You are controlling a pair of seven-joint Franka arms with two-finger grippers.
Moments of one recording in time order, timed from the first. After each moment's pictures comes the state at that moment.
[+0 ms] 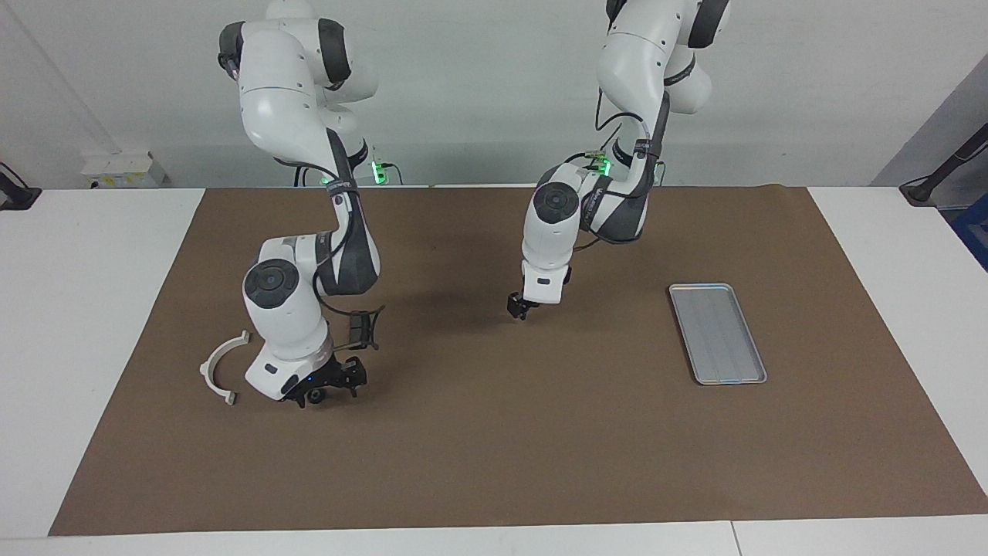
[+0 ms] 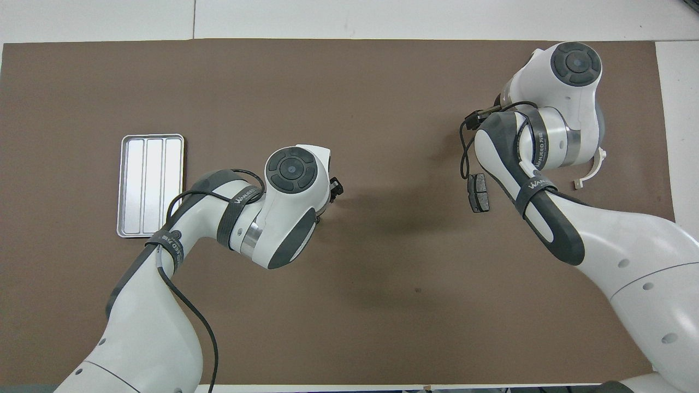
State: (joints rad) left arm -0.61 0.38 -0.02 -1.88 -0.03 2.21 -1.15; right arm 0.15 0.60 -0.06 -1.55 -0.02 2.24 -0.09
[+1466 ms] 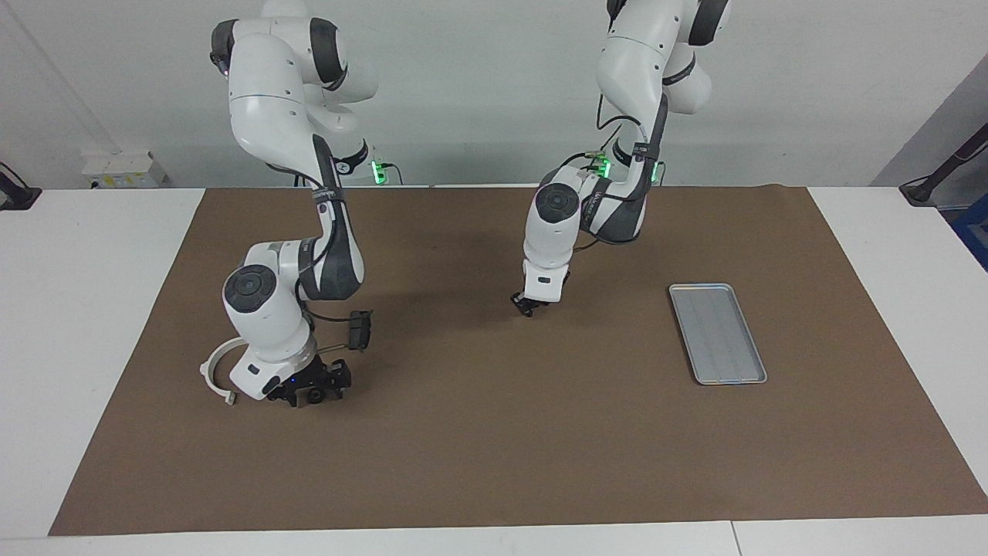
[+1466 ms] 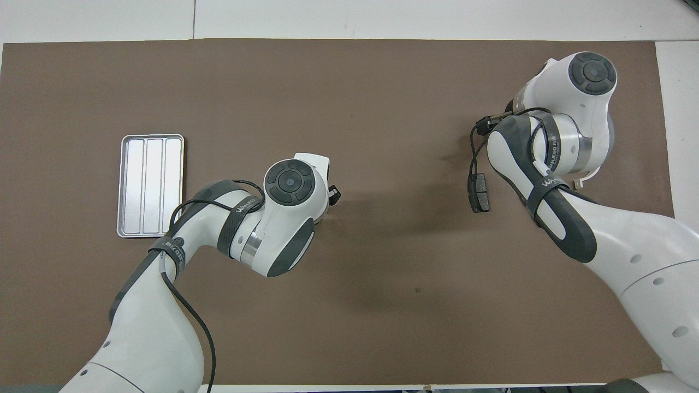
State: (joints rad) left arm -0.61 0.36 -0.03 -1.94 -0.03 2.27 -1.15; right arm 0.10 0.60 -0.06 -1.62 0.02 2.30 -0.11
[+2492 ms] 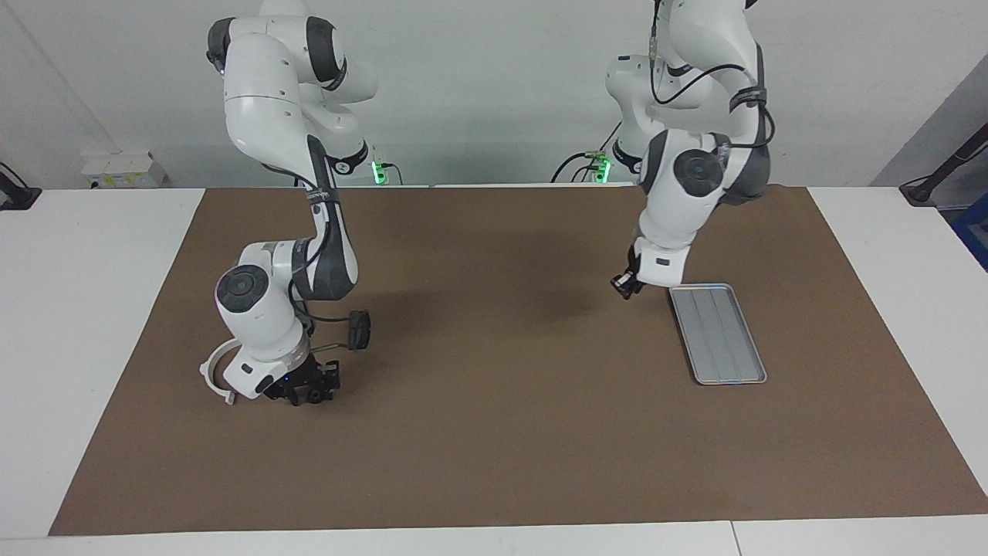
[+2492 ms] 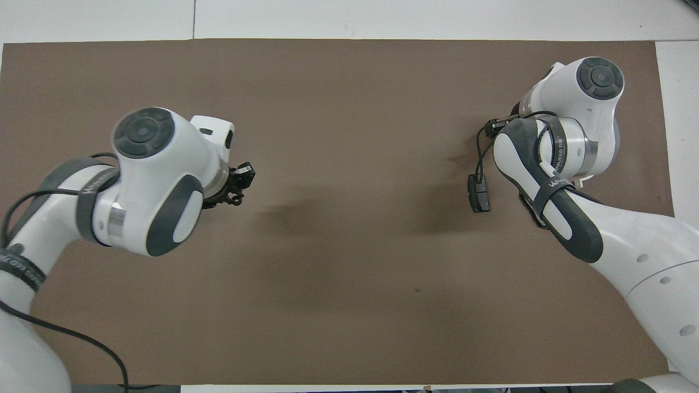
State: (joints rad) left arm -0.24 0.12 0.00 -1.96 -0.03 1.97 -0.62; right arm 0.09 0.59 -0.05 -1.63 0.02 2.30 -0.12
